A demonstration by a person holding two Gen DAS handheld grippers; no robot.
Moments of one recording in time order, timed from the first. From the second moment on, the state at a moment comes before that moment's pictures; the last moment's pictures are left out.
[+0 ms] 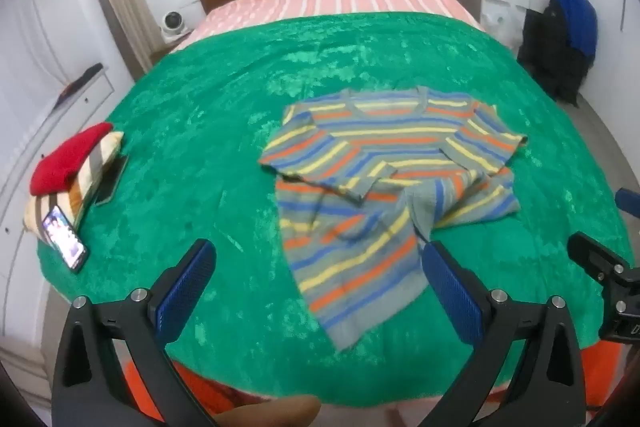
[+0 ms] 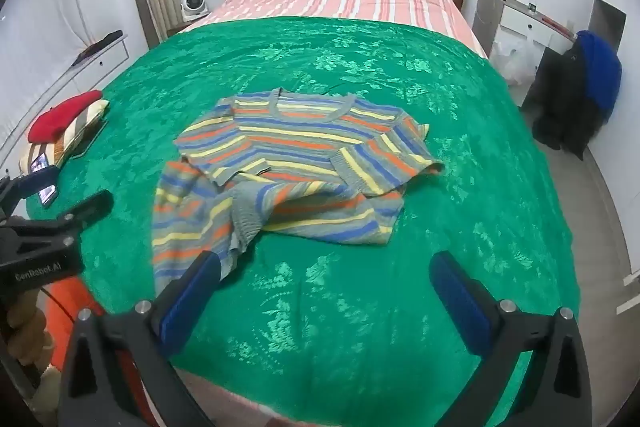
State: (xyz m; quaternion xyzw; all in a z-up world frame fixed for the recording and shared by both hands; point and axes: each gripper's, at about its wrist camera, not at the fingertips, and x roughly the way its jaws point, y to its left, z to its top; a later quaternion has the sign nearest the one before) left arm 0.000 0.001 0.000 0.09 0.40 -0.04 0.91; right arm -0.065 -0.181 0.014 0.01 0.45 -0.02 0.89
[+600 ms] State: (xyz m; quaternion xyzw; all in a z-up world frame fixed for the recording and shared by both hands) left arm -0.019 0.006 -0.008 0.07 0.42 -0.05 0.90; right arm -0.086 -0.161 -0.001 0.02 0.47 -0.01 0.88
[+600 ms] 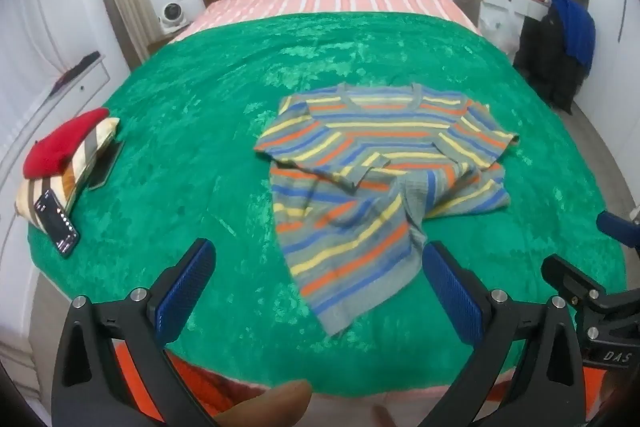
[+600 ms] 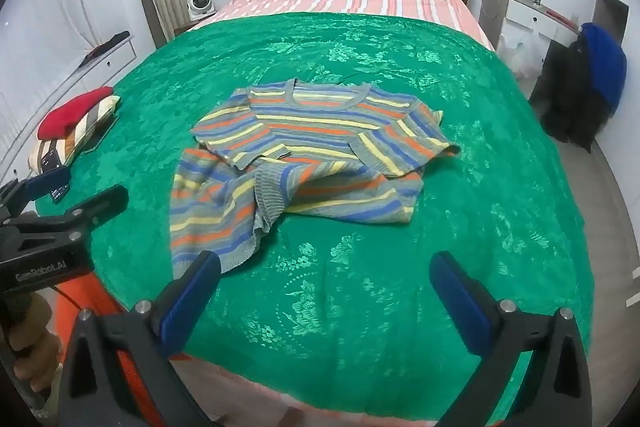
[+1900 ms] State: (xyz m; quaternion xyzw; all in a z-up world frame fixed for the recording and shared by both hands) left arm -0.028 0.014 -0.024 0.08 0.44 -0.05 0.89; right arm -0.090 -0.156 -0.009 0.03 0.48 -0.02 0.88
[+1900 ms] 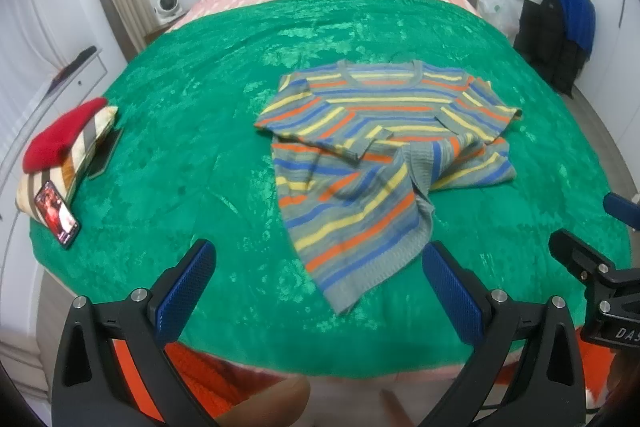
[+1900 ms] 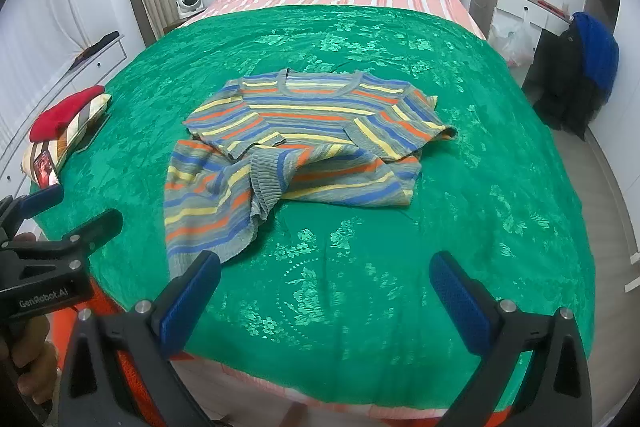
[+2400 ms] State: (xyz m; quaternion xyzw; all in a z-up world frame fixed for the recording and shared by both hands) left arm -0.029 0.015 -0.025 0.08 0.44 -0.05 0.89; right arm -0.092 -0.157 -0.011 0.03 0.48 -0.03 0.88
